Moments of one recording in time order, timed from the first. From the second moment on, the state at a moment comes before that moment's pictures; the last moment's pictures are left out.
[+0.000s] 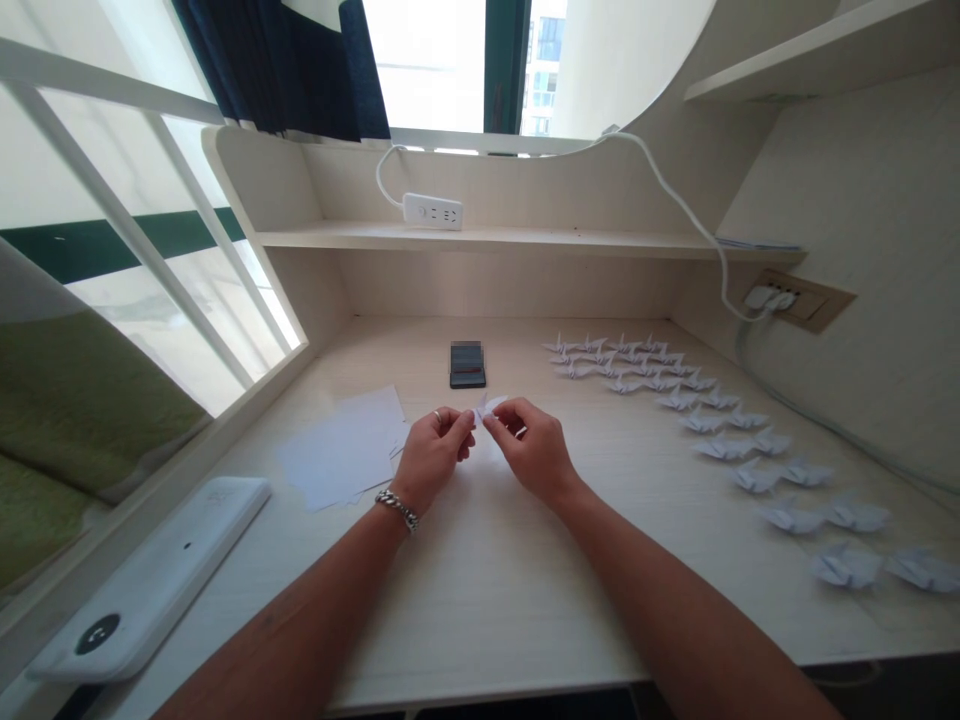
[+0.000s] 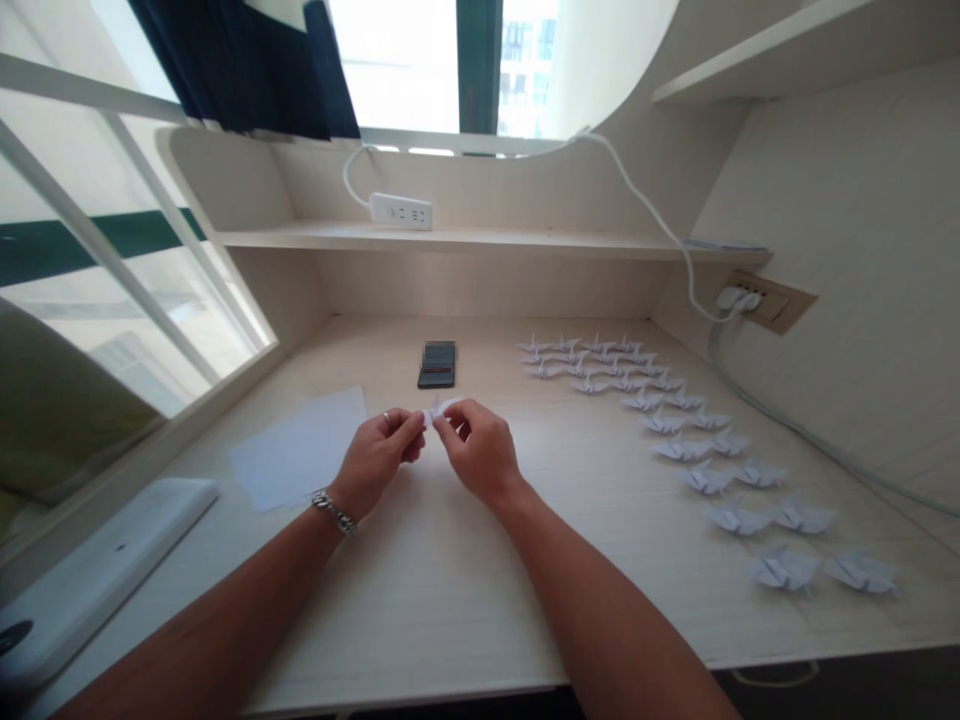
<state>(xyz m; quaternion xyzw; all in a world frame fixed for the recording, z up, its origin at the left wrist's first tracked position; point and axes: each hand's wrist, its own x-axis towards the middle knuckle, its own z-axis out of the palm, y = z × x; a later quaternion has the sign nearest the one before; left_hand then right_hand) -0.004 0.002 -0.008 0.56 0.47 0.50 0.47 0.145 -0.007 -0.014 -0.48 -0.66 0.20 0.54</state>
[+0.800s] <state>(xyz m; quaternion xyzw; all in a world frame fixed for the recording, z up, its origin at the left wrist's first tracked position) -0.004 -0.005 -0.006 0.76 0.45 0.30 0.36 0.245 0.054 -0.040 -0.79 -0.40 0.05 0.46</state>
